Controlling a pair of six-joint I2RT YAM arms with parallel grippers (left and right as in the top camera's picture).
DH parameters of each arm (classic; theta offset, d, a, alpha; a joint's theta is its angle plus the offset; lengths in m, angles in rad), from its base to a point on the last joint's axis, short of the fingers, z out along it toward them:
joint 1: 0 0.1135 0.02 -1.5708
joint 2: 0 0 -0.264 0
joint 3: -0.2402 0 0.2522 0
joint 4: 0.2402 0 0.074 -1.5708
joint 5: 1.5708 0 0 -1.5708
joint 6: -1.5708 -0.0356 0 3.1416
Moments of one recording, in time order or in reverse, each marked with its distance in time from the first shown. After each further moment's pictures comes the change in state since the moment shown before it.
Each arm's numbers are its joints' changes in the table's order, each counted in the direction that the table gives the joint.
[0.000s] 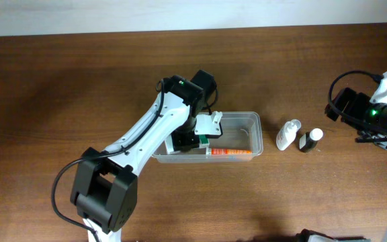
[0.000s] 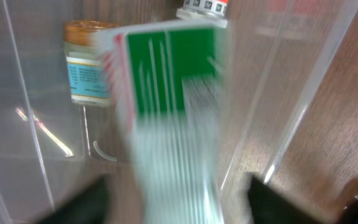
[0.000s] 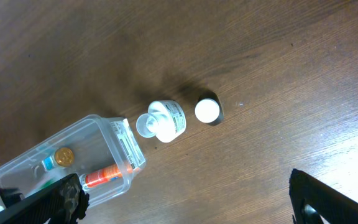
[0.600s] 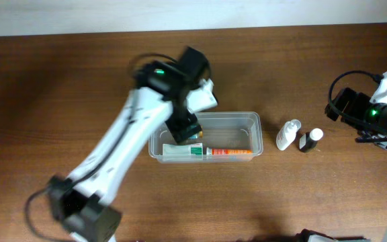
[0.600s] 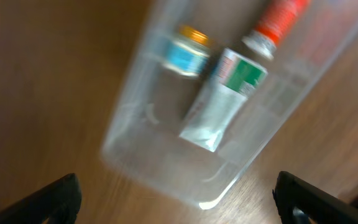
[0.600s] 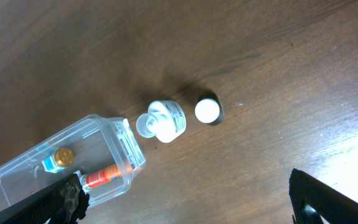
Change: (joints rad) left arm 0.047 -0.132 -0.202 0.096 -0.045 0.312; right arm 0.000 0.000 0.000 0.000 0.000 0.001
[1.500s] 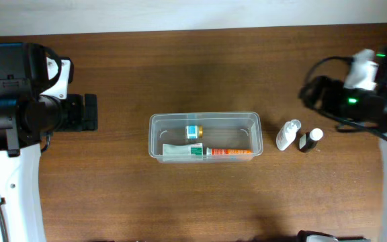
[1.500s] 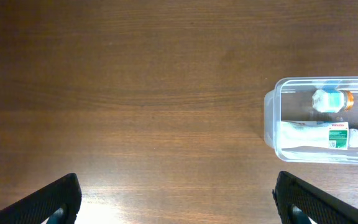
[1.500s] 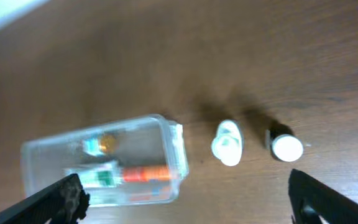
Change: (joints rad) left arm 0.590 -0.389 -0.060 0.150 -0.011 0.456; right arm 0.198 0.040 0.000 -0.136 -0.086 0.023
